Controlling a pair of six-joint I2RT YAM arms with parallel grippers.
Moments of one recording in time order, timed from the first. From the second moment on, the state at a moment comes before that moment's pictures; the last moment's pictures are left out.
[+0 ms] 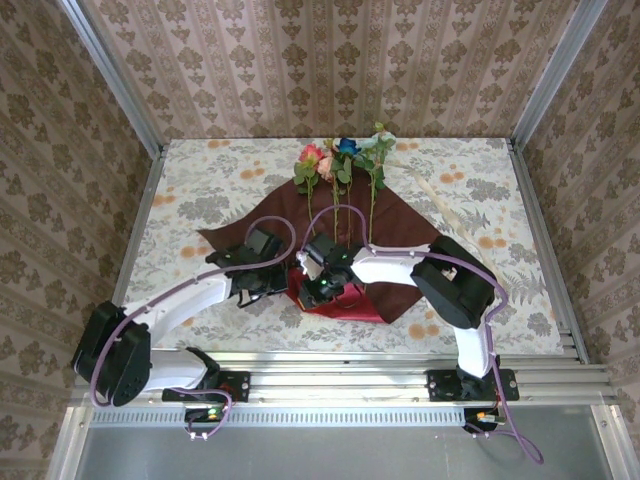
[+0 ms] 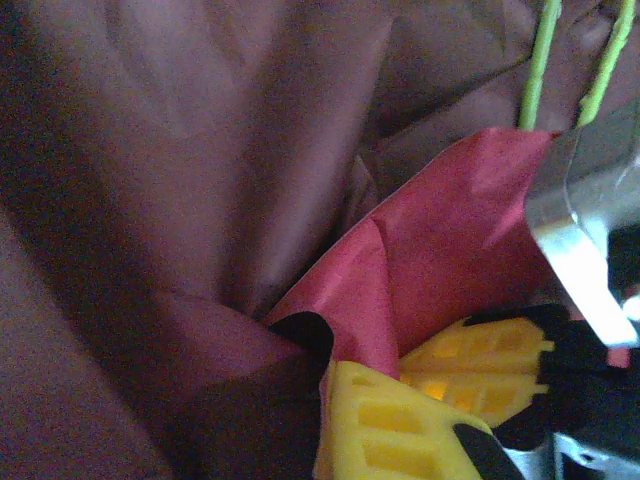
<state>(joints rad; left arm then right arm) -0.68 1.28 0.76 -0.63 0.06 -0.77 0.85 1.96 1.18 -0.35 -0.45 0.42</state>
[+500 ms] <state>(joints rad) -0.52 1.21 0.60 -0.53 -0.01 -0.76 0.82 1.96 1.18 -0.35 -0.47 0.44</state>
